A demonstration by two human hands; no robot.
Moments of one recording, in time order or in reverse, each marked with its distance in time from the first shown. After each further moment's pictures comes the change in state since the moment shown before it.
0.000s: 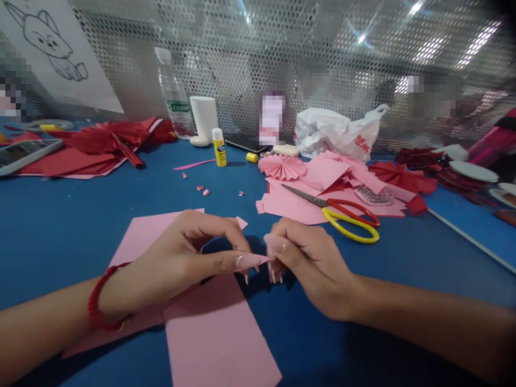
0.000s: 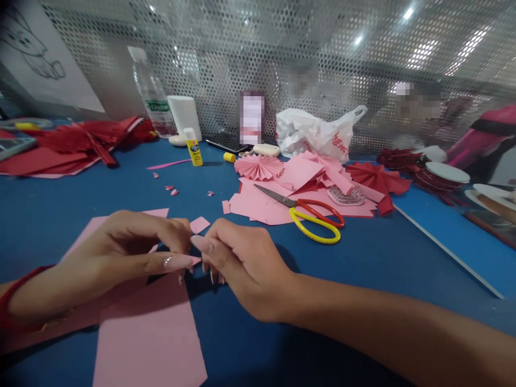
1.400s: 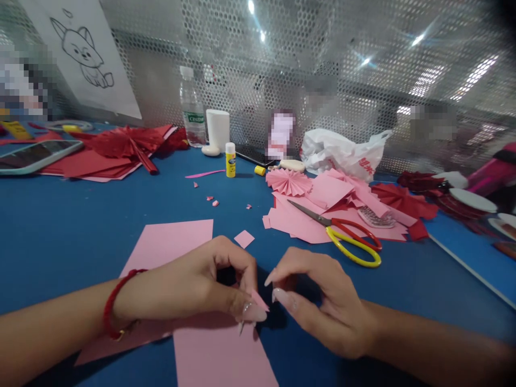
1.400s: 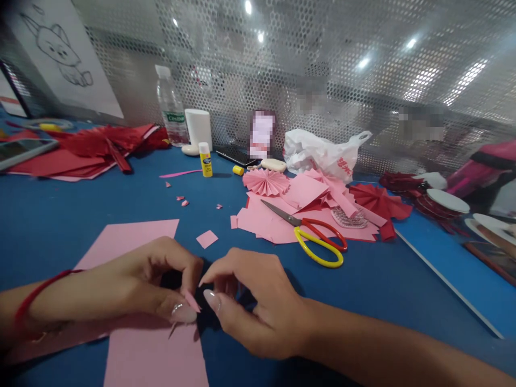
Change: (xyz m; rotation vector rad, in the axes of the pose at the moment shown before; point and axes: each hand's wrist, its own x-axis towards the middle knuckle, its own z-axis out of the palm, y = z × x) left_hand -0.001 -0.002 -0.005 -0.263 -0.295 -0.274; right_hand -0.002 -0.004 -0.006 -0.191 -0.068 -0.277
